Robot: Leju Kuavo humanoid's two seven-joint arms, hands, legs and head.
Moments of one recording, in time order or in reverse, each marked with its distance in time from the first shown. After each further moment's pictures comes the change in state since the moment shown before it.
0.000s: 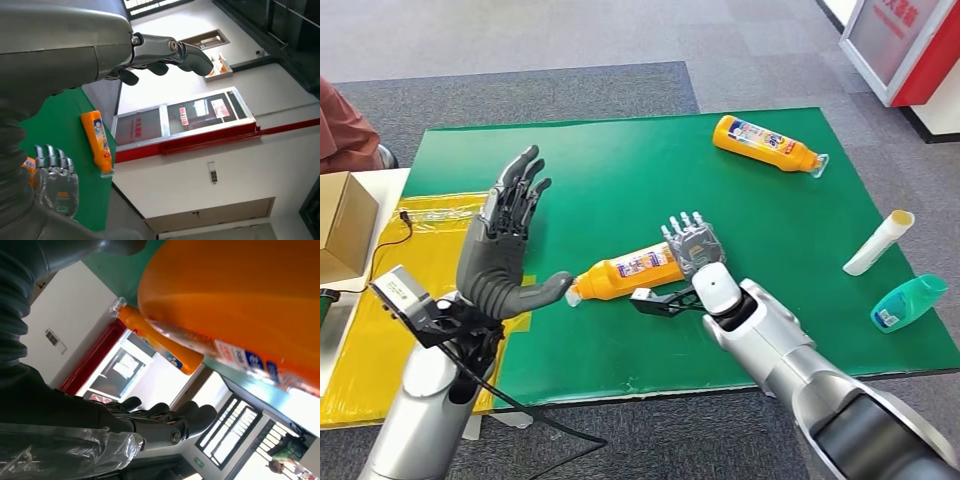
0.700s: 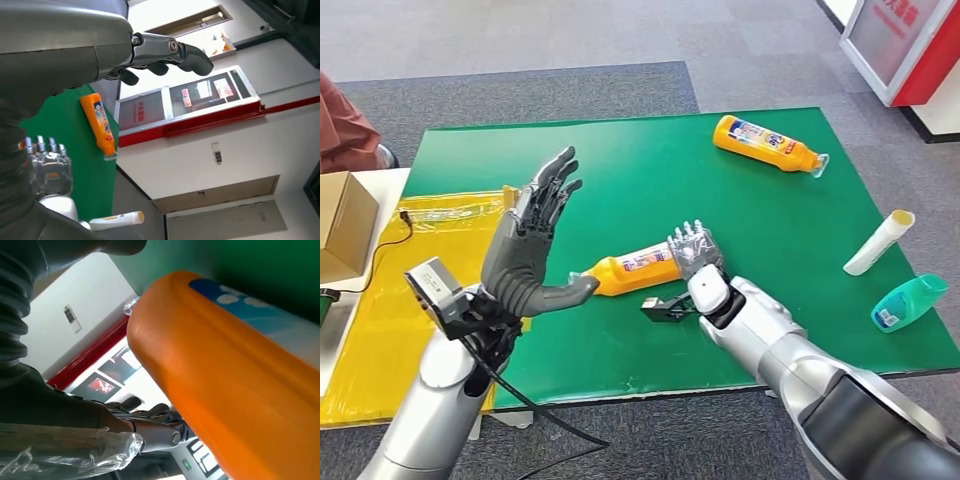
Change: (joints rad) left arm -0.052 -0.002 -0.074 0.056 0.006 -0.009 0.015; right arm -0.096 0.040 0.152 0.211 -0.014 0.051 0.048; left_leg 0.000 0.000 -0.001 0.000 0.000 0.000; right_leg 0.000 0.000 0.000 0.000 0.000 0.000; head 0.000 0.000
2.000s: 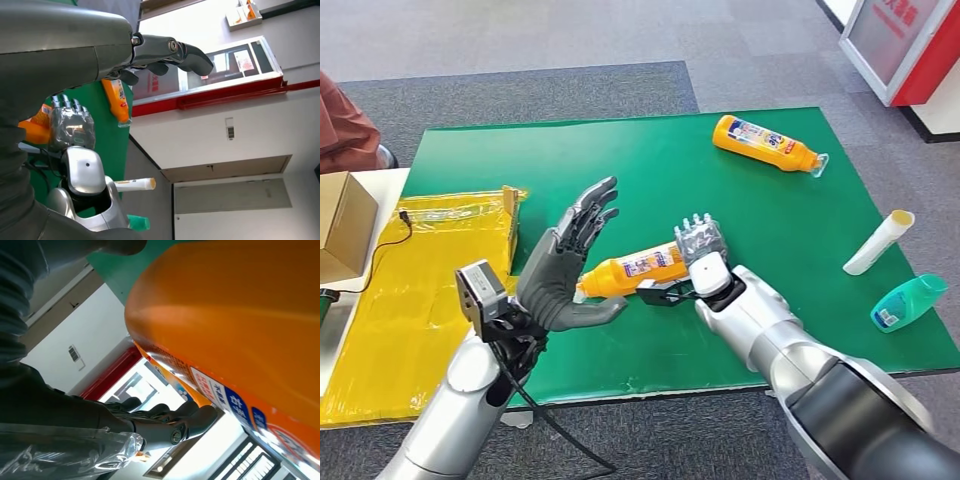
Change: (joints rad) left arm 0.007 -0.021 -0.068 0.085 0.063 -0.029 0.021; right arm -0.045 0.067 -0.138 0.110 -0.047 -0.006 0.017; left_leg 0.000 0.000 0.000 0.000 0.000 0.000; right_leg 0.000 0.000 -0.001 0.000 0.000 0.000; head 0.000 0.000
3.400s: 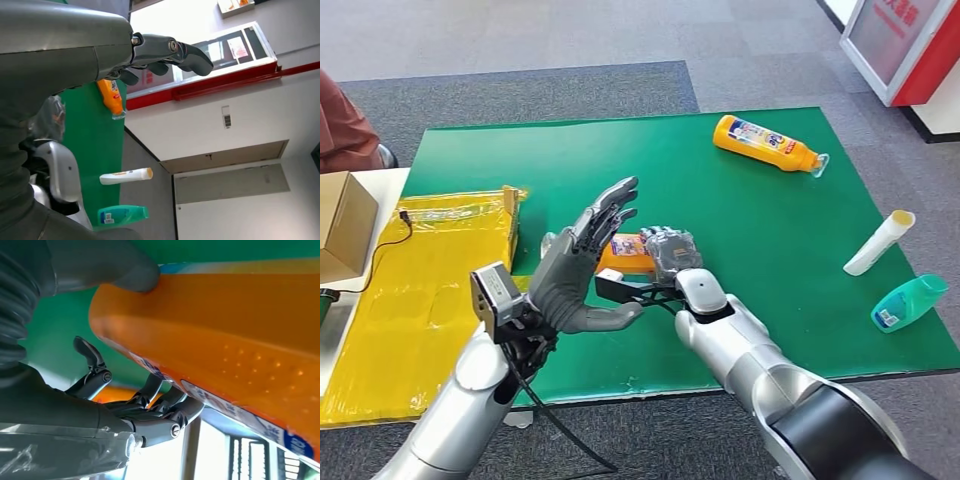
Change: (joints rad) left arm -0.032 -0.002 -0.050 0.004 -0.009 0.014 0.003; right arm 0.106 0.093 -0.255 -0.028 -0.295 -0.355 -0.197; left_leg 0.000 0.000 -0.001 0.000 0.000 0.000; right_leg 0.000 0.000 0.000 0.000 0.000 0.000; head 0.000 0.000
